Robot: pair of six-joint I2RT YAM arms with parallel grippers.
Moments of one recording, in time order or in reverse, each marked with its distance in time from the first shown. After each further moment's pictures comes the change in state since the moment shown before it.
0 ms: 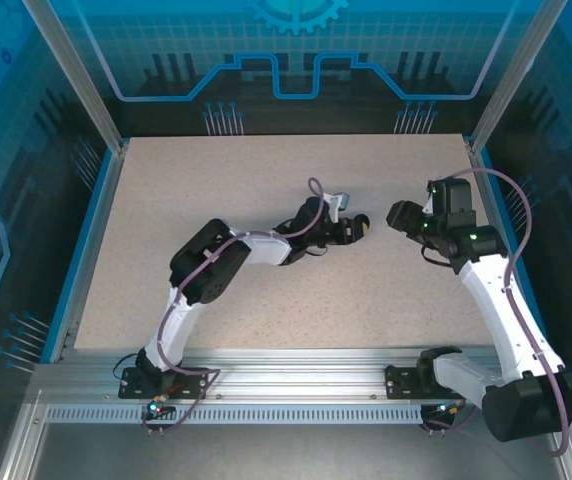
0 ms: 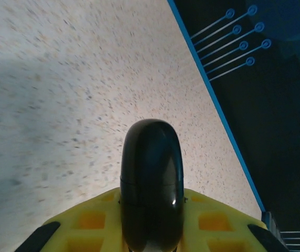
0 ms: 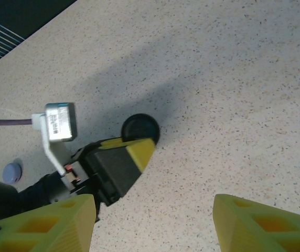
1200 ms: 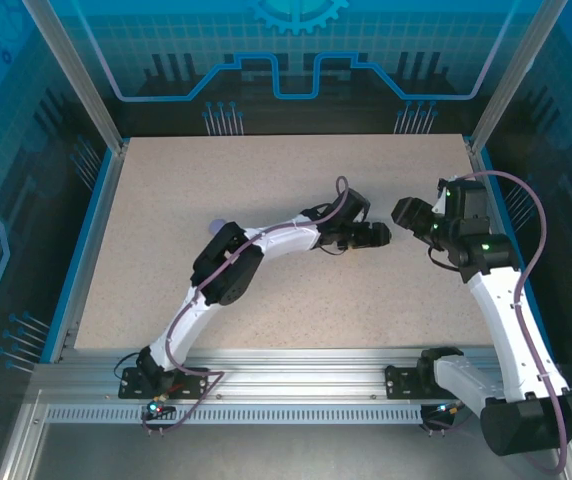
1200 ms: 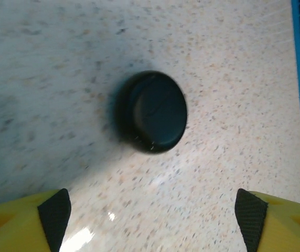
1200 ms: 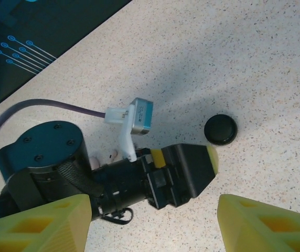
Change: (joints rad) left arm -0.063 0.098 0.428 -0.743 -0.116 0.023; right arm -0.034 -0.078 0.019 -0.003 -0.061 0.027
